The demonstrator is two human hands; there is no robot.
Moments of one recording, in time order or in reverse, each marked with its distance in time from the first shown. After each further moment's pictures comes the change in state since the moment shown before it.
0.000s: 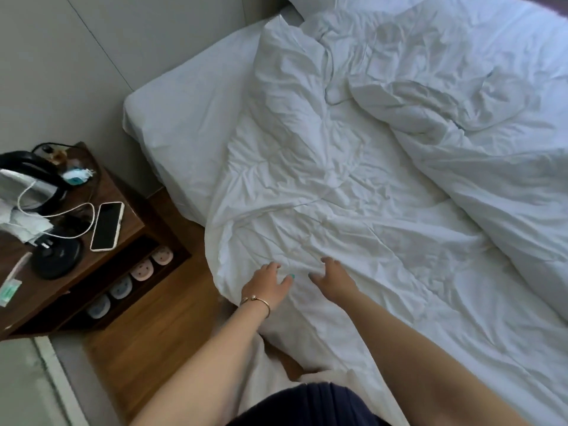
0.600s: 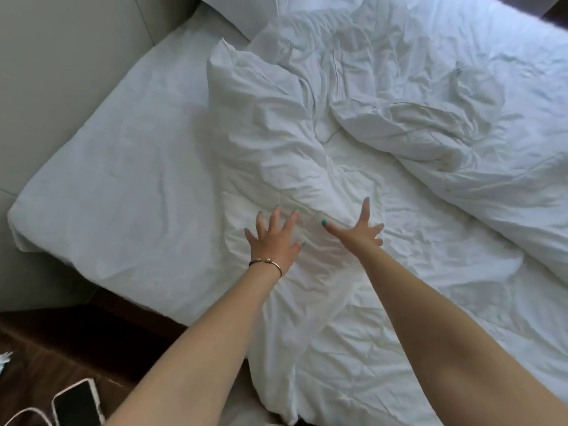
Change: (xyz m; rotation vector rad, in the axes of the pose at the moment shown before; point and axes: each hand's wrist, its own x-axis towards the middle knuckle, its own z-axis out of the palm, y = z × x) left_hand 0.323 0.051 -0.226 0.400 -0.035 0.504; right_hand 0.240 -0.196 -0.135 0.527 0.442 0.671
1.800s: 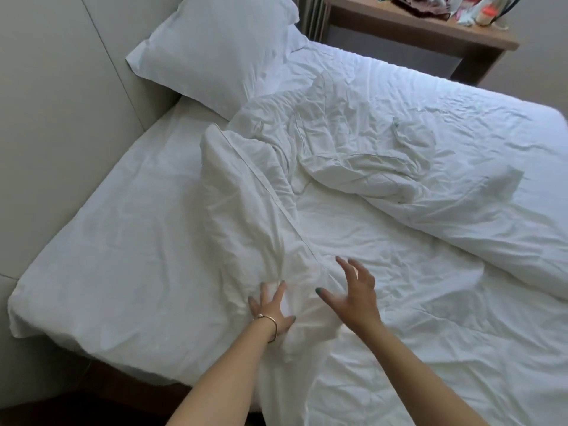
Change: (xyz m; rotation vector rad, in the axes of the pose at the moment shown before) left_hand -0.033 -0.017 0.017 -0.165 -0.372 -0.091; right_hand -0.100 0.052 -0.010 -0.010 0.309 -0.564
